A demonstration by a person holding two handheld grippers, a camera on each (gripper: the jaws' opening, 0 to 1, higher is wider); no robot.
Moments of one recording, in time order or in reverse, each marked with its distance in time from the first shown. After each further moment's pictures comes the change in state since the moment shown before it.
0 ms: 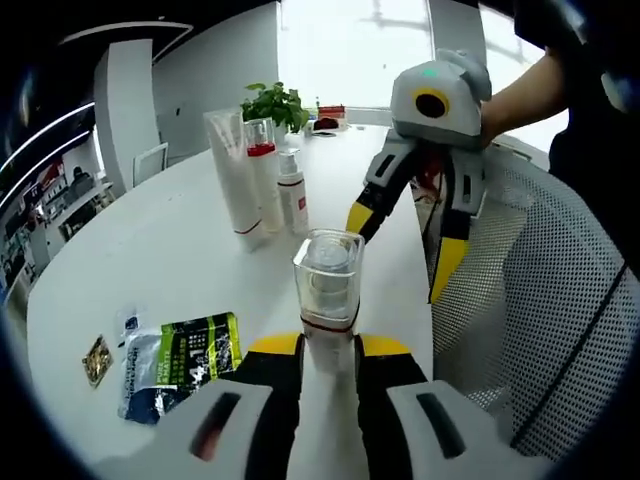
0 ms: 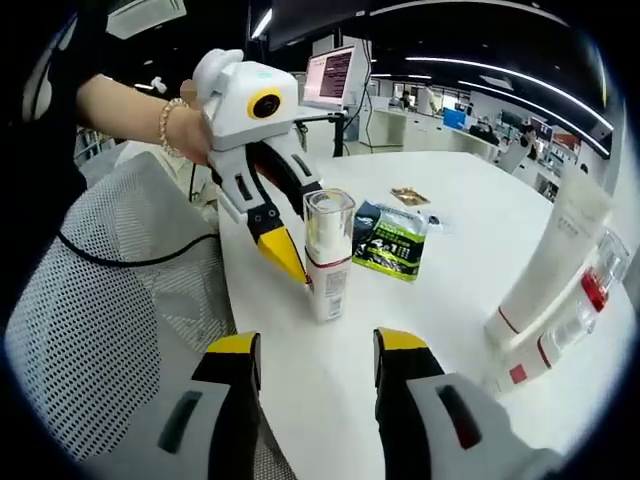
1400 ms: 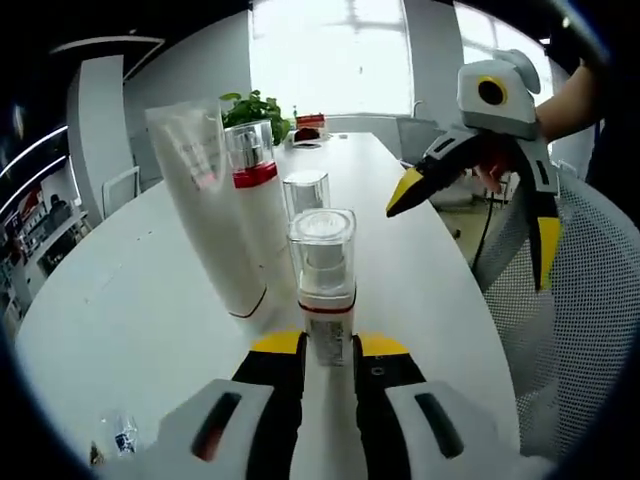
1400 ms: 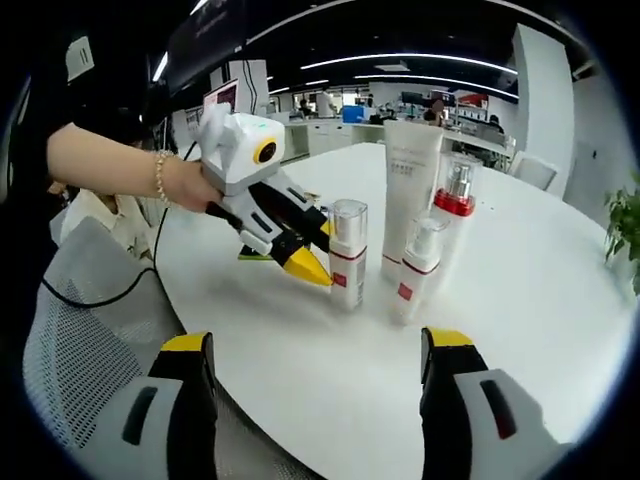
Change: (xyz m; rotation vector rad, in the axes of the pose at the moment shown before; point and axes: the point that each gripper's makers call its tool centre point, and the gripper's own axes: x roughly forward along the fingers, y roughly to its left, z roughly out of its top) left arm 0.109 0.050 0.058 0.078 -0.047 -0.095; right arm -0.073 -0.063 -0.035 0.307 -0.079 -0.315
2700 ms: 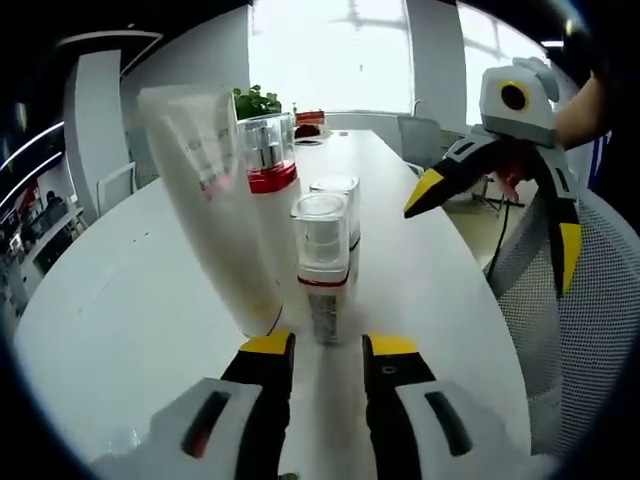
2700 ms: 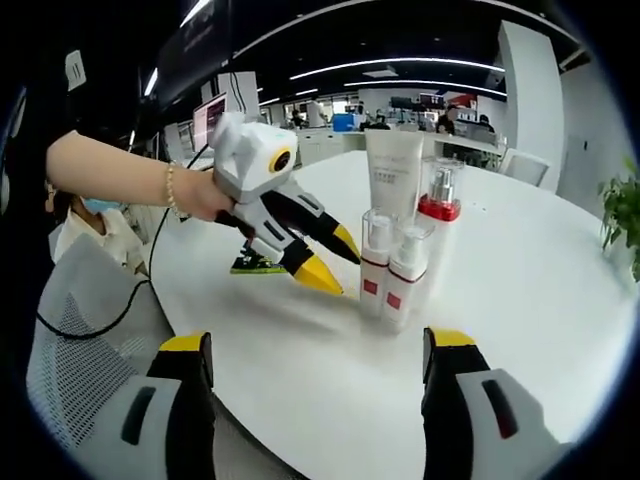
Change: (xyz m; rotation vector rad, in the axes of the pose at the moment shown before) left arm 0.003 0.013 0.007 -0.027 0.008 0.008; right arm -0.001 -0.007 0.013 0.023 -0.040 -0.018
